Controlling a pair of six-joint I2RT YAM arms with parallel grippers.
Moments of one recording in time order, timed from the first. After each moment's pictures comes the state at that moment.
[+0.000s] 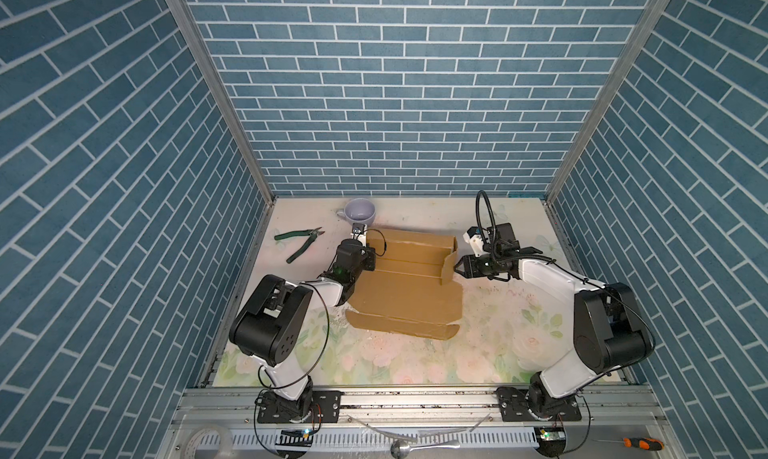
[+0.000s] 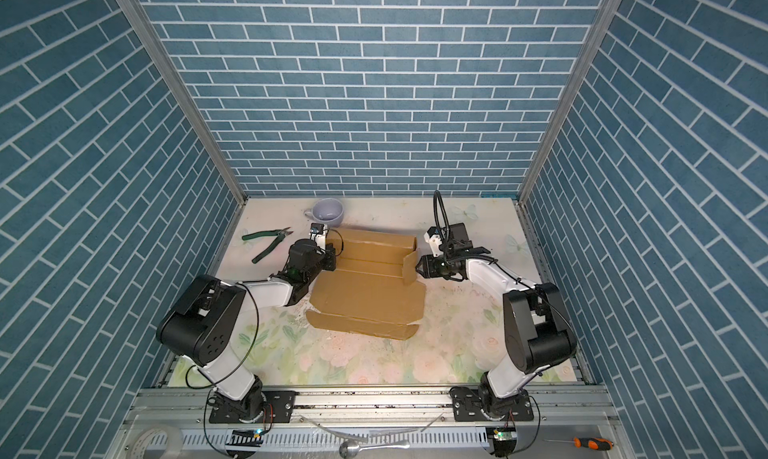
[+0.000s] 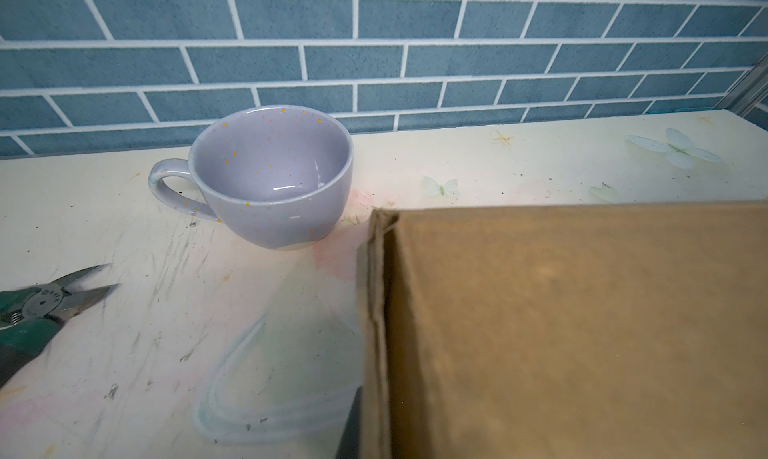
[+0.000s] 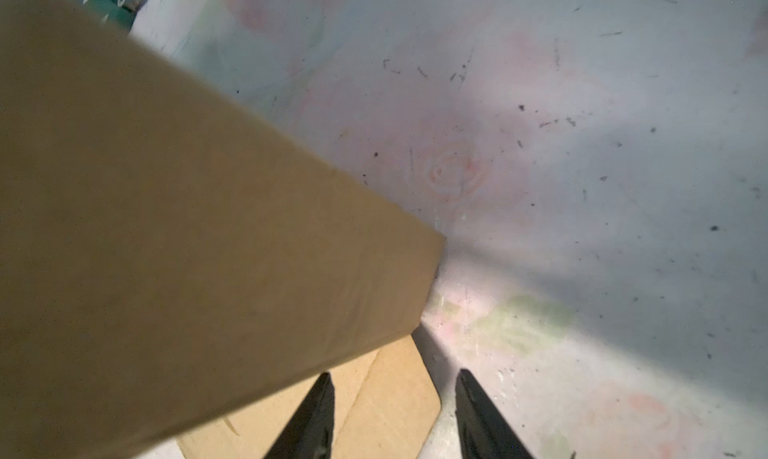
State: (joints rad) left arm -0.39 1.70 0.73 0.55 -0.11 -0.14; right arm 0.33 1.60 1.00 -0.40 -0.42 0.10
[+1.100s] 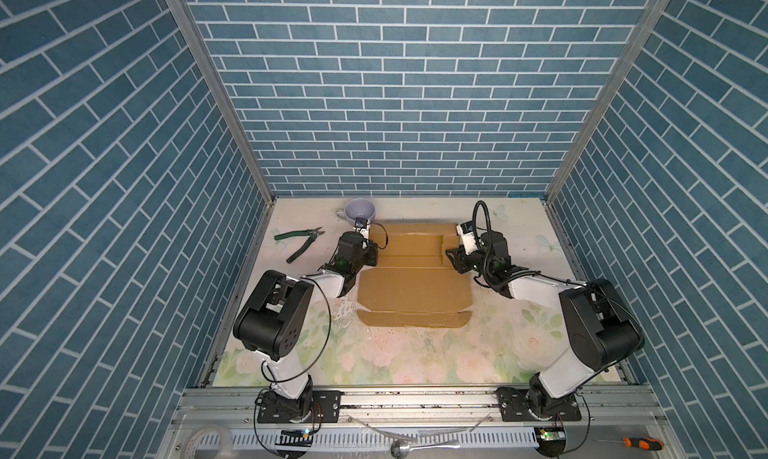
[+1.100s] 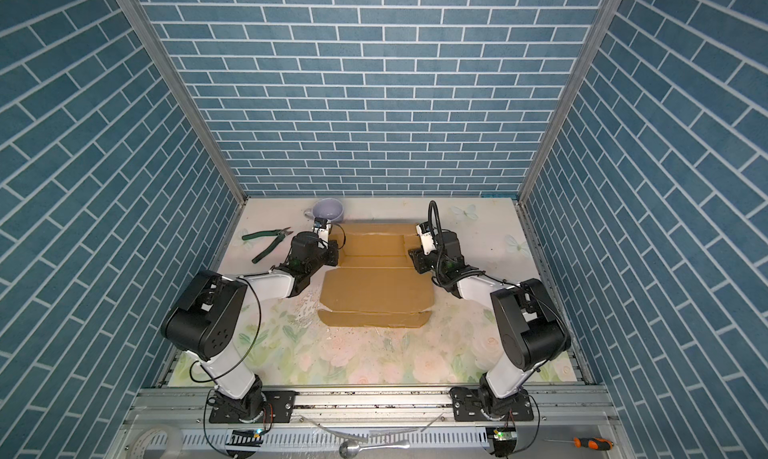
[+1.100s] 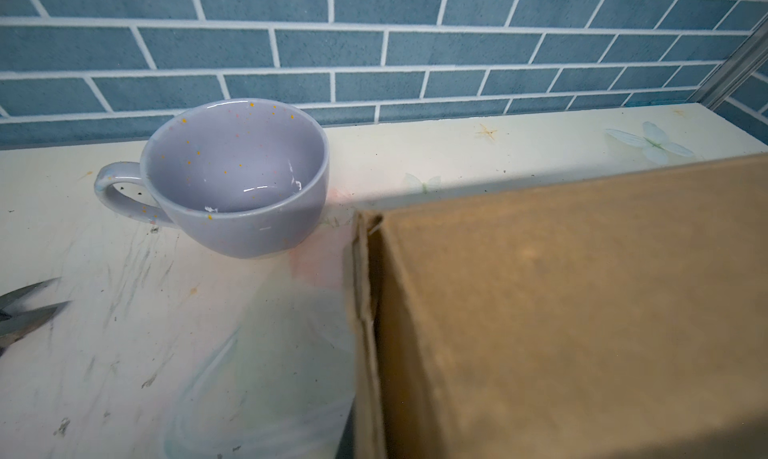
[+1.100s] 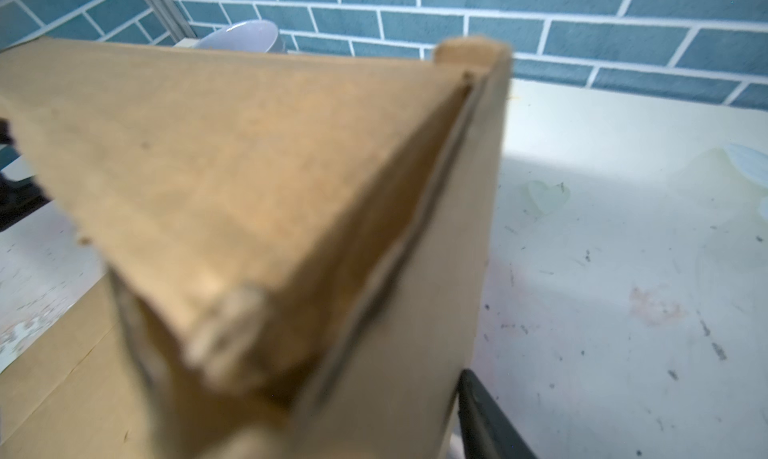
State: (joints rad) left arm -0.38 1.74 0.83 0.44 -0.03 -0.15; right arm 0.41 1.65 0.80 0.34 -0.22 0.04
